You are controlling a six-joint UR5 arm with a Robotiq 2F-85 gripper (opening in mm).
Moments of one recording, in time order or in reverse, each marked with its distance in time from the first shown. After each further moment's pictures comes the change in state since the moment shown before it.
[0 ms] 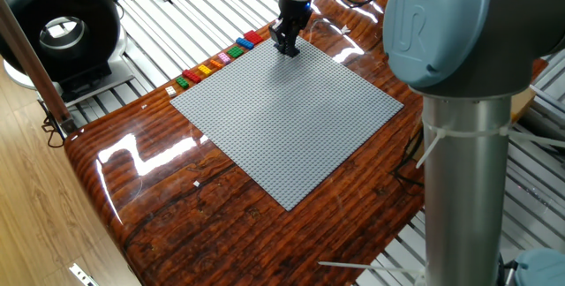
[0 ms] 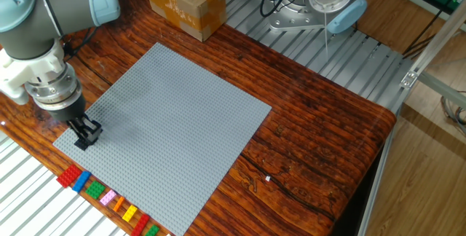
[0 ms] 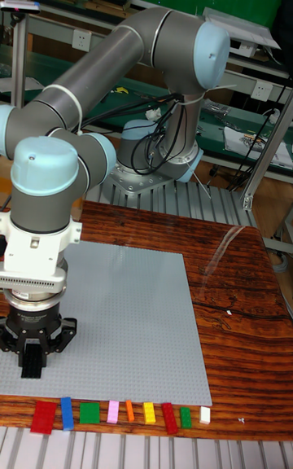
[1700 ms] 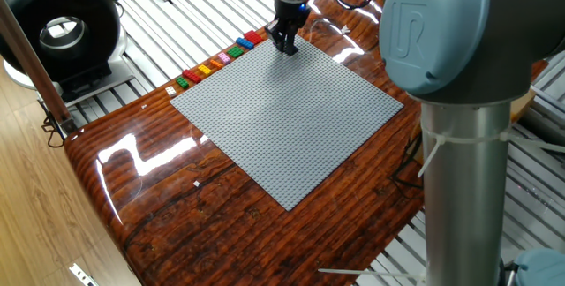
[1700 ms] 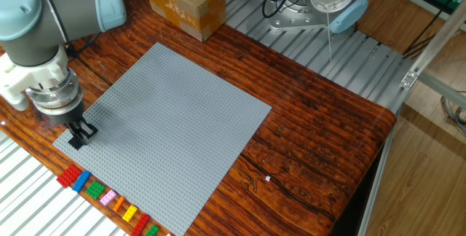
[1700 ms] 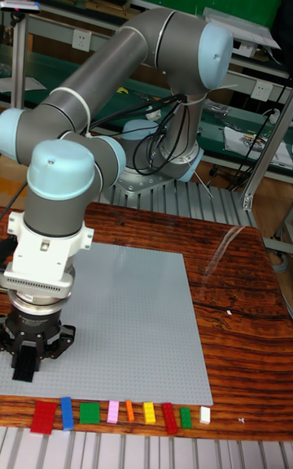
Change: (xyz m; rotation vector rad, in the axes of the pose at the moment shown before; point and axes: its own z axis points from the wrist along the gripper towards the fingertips) arm -0.005 0.009 -0.003 0.028 0.002 0.098
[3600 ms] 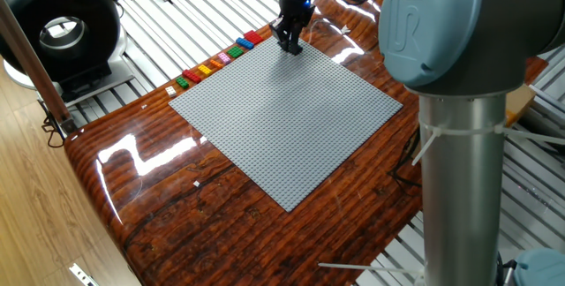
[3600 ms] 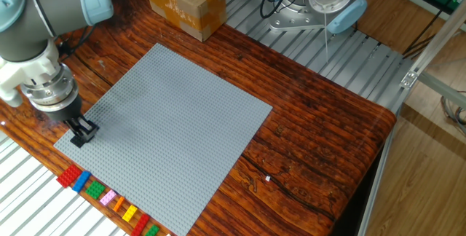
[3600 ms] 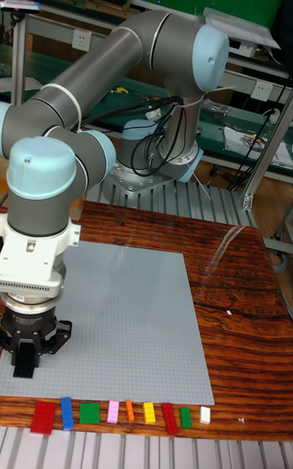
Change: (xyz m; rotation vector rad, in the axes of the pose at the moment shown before) arm 0.007 -0.008 -0.001 -0.037 0.041 -0.069
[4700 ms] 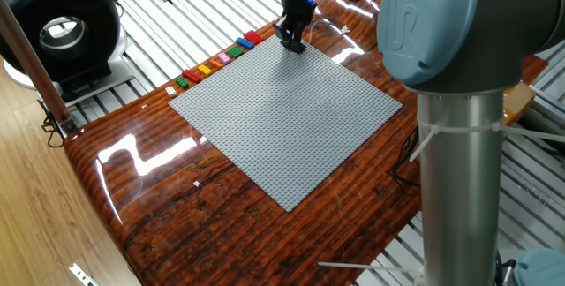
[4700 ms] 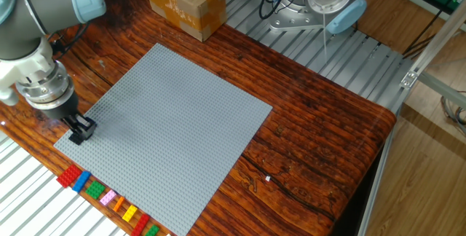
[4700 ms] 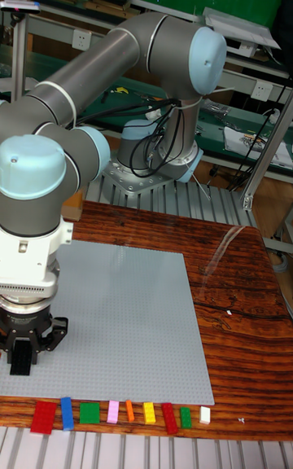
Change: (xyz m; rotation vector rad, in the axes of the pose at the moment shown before) arm 0.000 -0.002 -0.004 -0.025 0.018 -0.026
